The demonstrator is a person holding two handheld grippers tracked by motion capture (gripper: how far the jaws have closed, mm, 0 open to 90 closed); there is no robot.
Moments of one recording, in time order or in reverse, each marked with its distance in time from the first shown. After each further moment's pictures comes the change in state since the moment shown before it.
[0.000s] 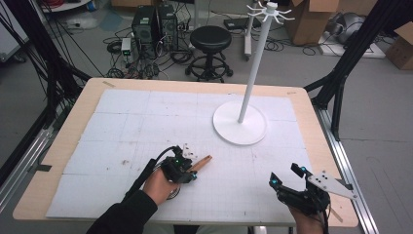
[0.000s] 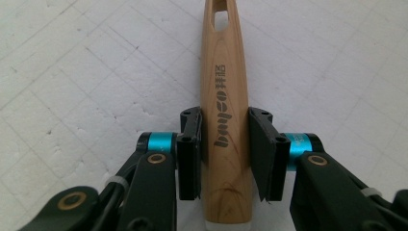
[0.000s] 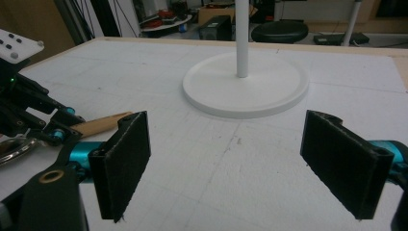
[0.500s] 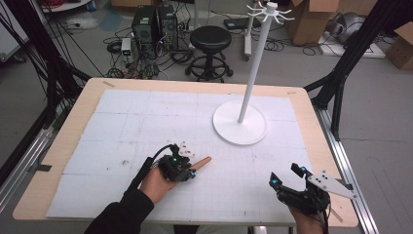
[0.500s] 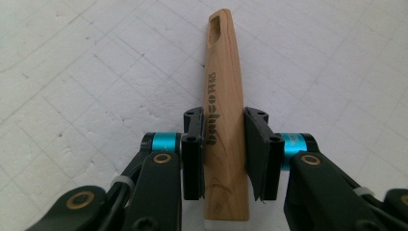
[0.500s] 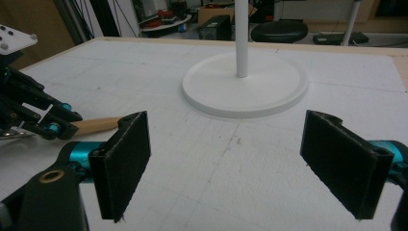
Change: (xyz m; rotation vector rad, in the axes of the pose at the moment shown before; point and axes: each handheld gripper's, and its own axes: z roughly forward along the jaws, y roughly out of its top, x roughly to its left) left arm 0.005 0.000 -0.007 -0.032 -0.019 0.003; right arm 0.000 0.000 0.000 0.003 -0.001 0.002
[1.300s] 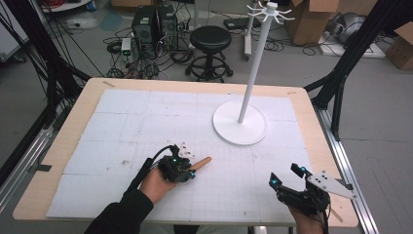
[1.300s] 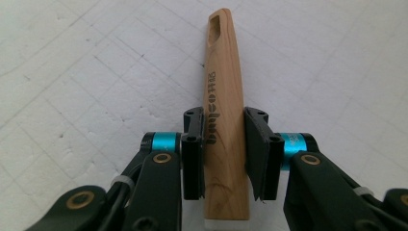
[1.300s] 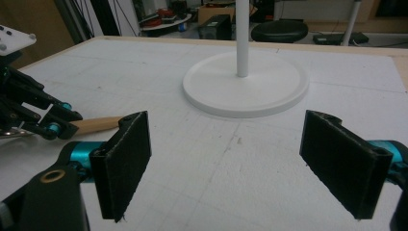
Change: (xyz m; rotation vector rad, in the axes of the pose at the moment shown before) left arm 0.001 -0.003 -0.001 -0.009 -0.015 0.005; right arm 0.001 0.000 0.000 0.002 -0.001 -0.004
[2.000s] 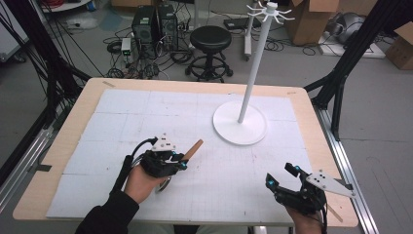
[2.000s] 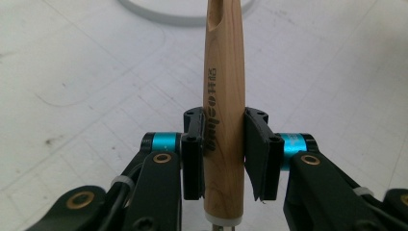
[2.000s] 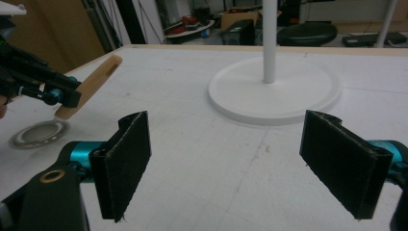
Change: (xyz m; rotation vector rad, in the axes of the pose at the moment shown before) left arm 0.017 -0.007 -0.059 -0.259 -0.020 -0.072; right arm 0.004 0.001 0.004 -0.021 0.113 0.033
